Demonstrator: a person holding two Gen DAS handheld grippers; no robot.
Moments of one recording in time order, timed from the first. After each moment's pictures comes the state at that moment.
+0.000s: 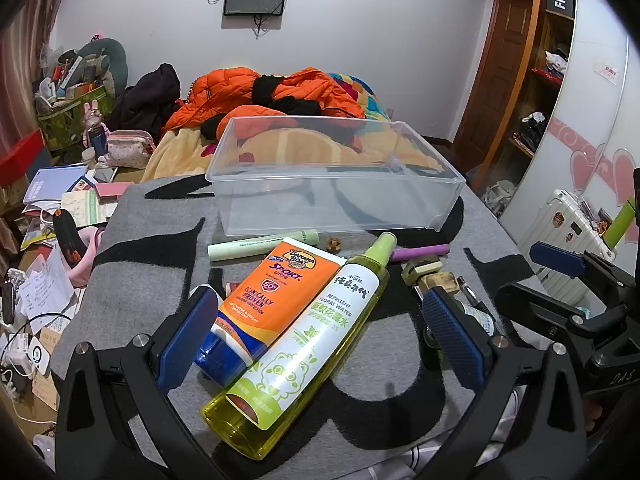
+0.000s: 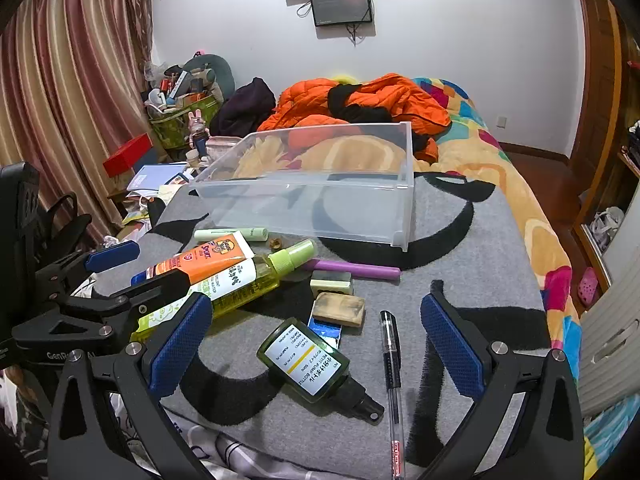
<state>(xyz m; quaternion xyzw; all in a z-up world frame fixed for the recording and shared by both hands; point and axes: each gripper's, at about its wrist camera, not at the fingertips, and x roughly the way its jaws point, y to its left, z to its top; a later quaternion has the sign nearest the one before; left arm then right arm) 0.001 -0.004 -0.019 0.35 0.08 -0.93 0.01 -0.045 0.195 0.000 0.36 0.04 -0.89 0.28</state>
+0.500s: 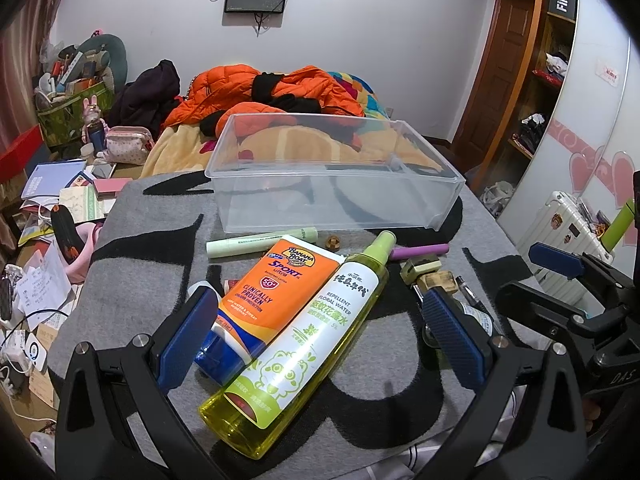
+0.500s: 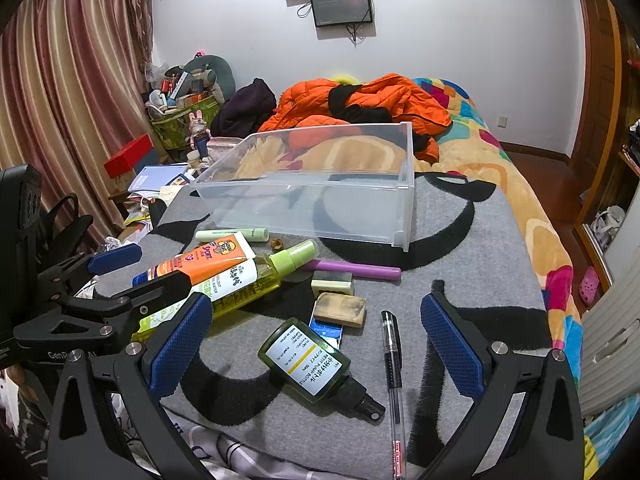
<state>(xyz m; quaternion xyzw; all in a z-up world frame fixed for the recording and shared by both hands) 0.000 -0.004 -0.020 0.36 0.09 -0.93 0.00 -0.047 0.197 -0.001 0.36 0.04 -0.89 0.28</state>
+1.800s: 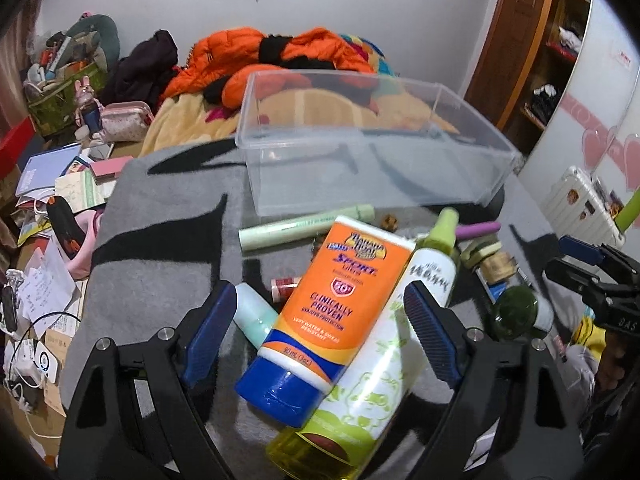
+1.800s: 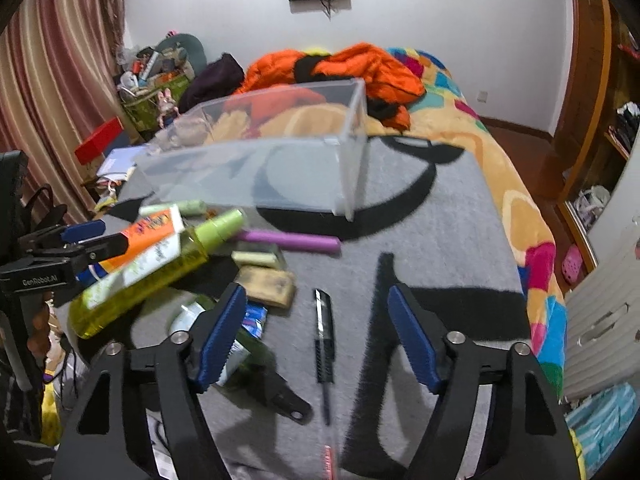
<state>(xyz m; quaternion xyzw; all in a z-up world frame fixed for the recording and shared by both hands) -0.034 -0.045 -0.050 0.43 0.07 -0.90 0.00 -0.080 0.226 -0.039 0.42 0.05 -0.88 0.23</state>
